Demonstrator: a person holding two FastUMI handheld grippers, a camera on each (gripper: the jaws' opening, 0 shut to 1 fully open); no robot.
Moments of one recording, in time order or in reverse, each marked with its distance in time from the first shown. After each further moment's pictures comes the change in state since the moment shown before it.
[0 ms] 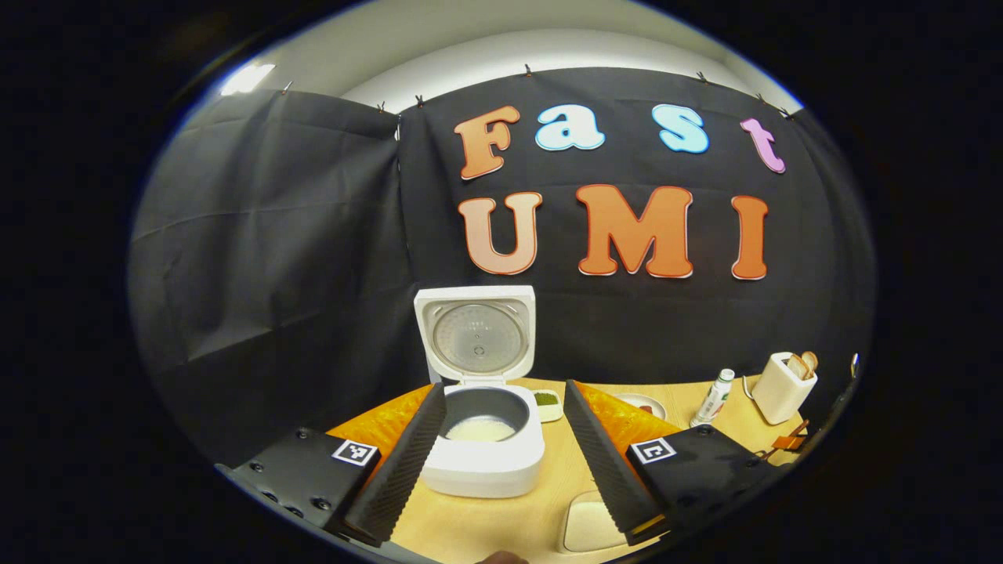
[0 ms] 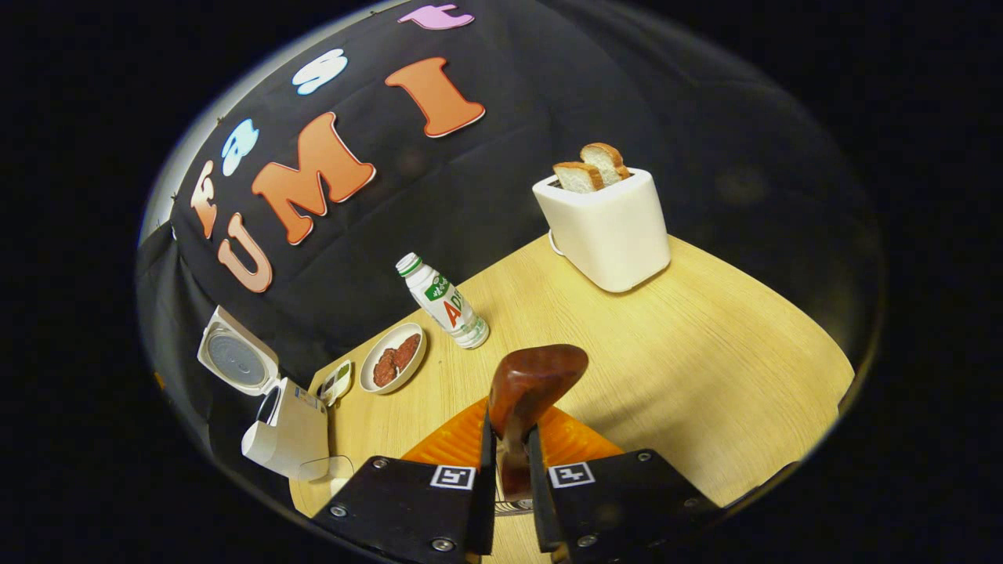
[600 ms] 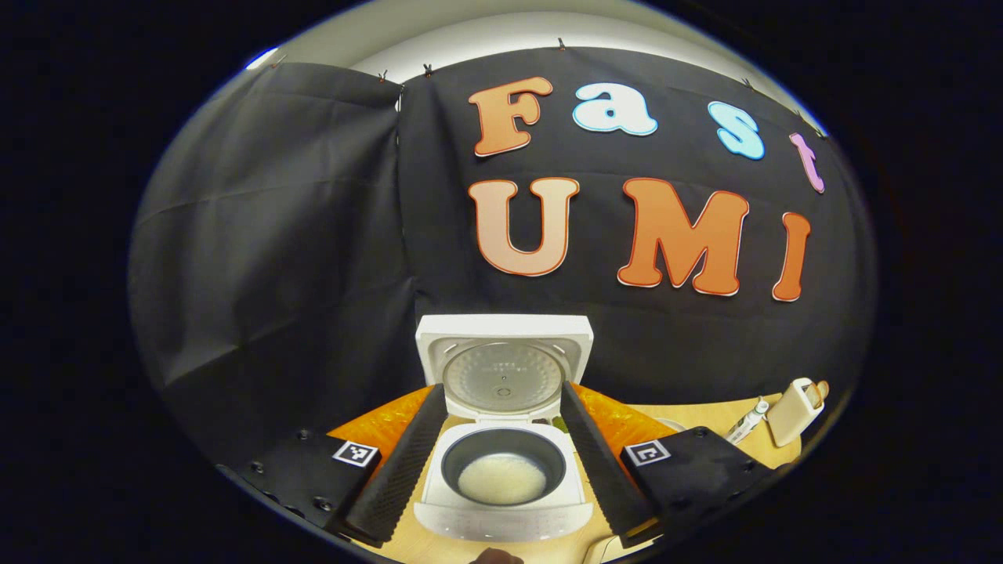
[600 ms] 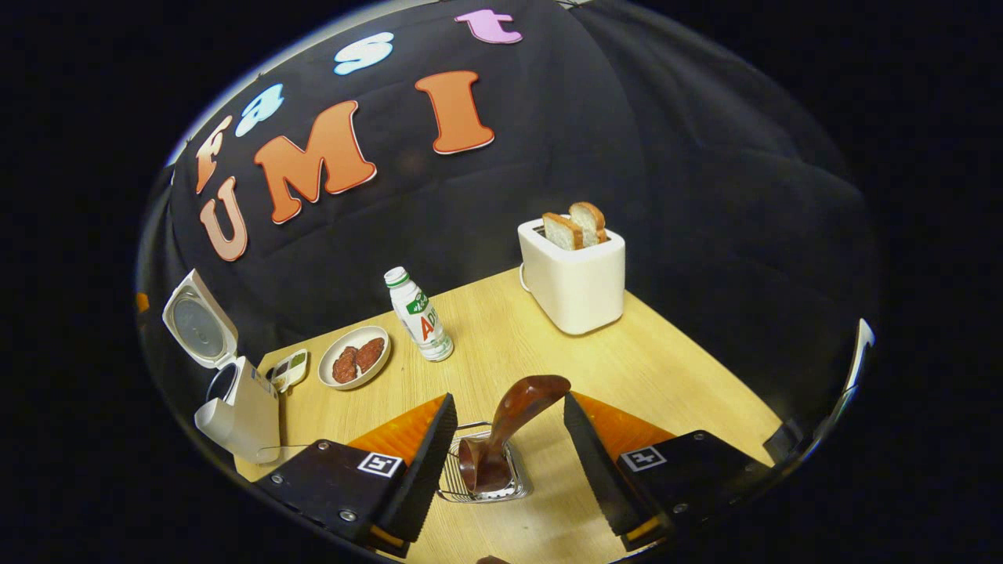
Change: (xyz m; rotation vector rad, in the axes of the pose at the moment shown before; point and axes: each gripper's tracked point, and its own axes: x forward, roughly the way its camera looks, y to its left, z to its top) left arm 0.164 0.039 0.047 -0.030 0.076 -0.034; right arm -0.052 -0.013 0.044 -0.217 -0.139 -0.181
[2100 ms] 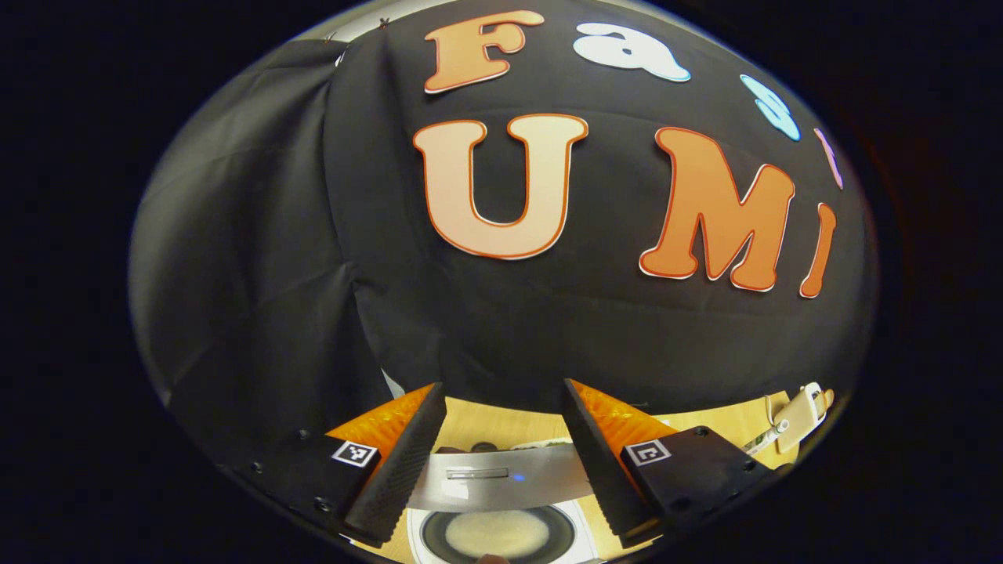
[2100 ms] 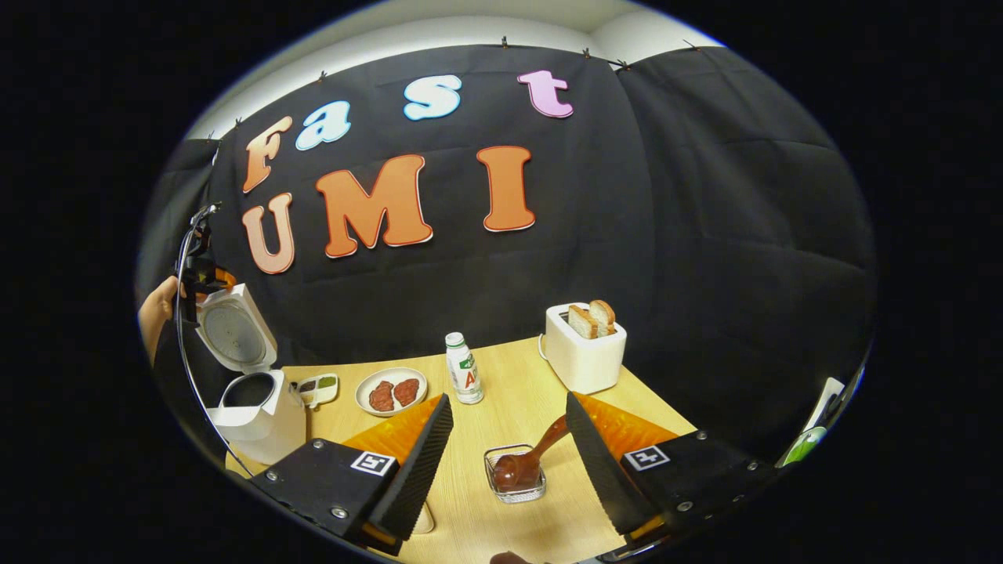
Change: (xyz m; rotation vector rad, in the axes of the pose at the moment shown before) left arm 0.184 -0.020 -0.005 0.035 0.249 -0.117; right arm -0.116 0.064 0.063 -0.099 -0.212 0.024
